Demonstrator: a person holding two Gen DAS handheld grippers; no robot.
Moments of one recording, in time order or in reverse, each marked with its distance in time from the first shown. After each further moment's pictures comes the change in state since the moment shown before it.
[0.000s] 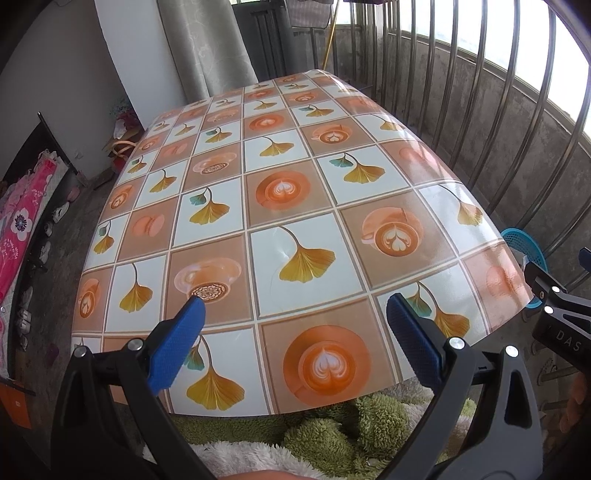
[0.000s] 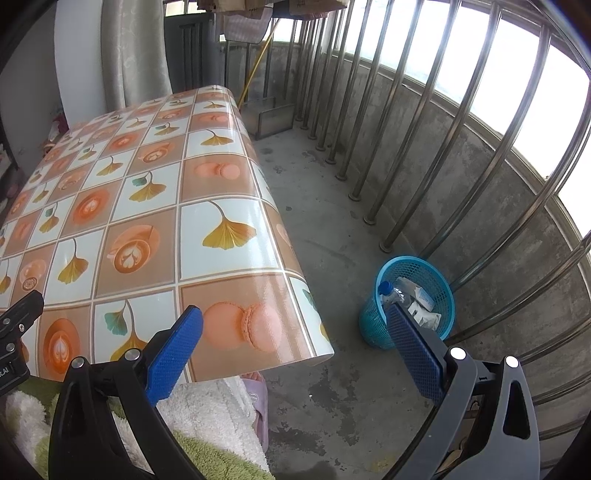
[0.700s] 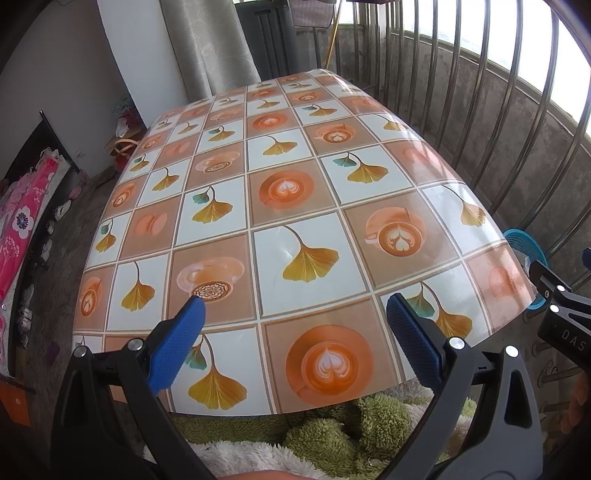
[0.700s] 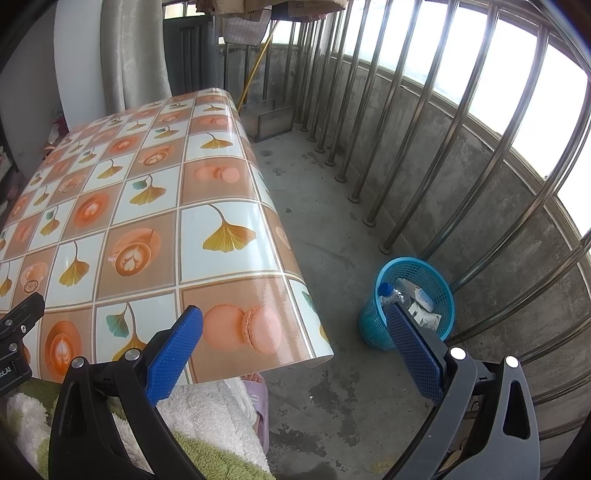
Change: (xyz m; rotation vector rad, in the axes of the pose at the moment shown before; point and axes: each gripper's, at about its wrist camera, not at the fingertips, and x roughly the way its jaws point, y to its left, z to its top) left arm 0.000 0.002 0.000 -0.001 0.001 0.002; right arm -0.001 -0.001 0.001 0.000 -0.004 0.000
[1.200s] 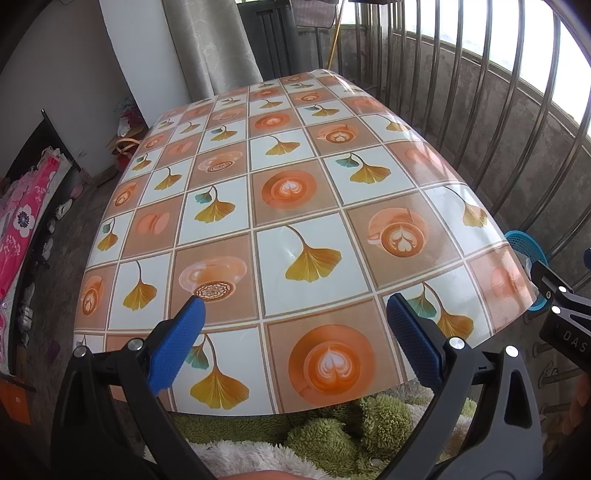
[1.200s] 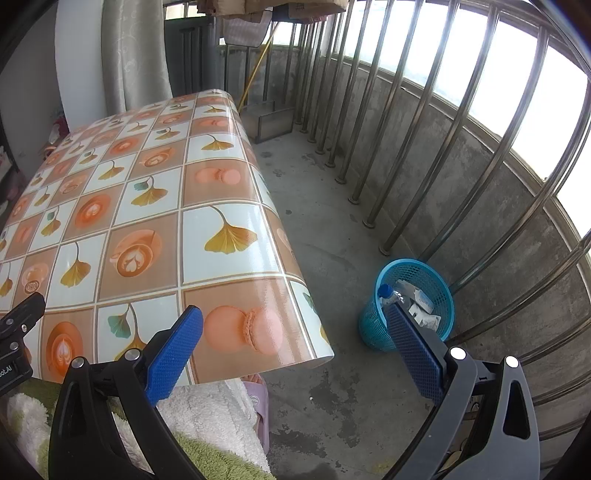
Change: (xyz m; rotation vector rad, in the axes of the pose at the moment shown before) left arm 0.000 0.001 0.000 -0.001 -0.002 0.000; right arm -0.002 0.001 0.002 0.001 -0.003 -0.001
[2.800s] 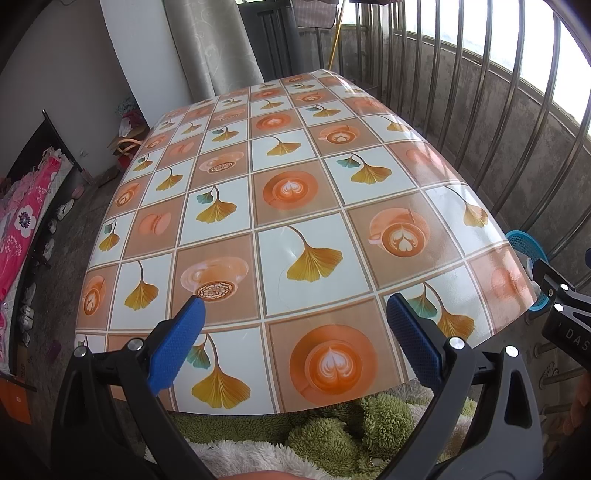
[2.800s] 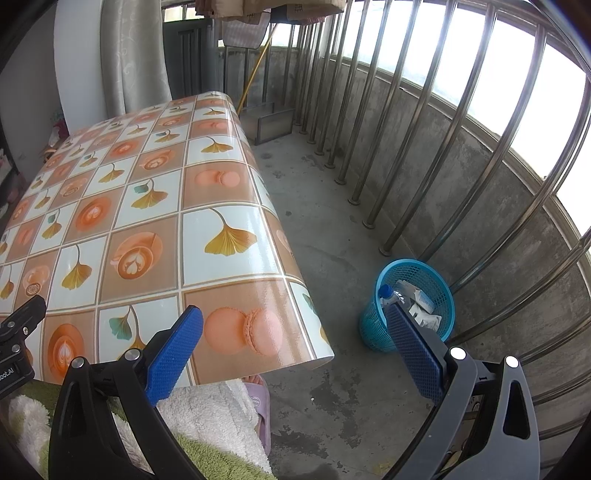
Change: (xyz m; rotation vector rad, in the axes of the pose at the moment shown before) left arm -0.002 0.003 -0.001 -0.003 -0.002 0.002; right arm -0.002 0.001 0.000 0.003 -0.004 -0.002
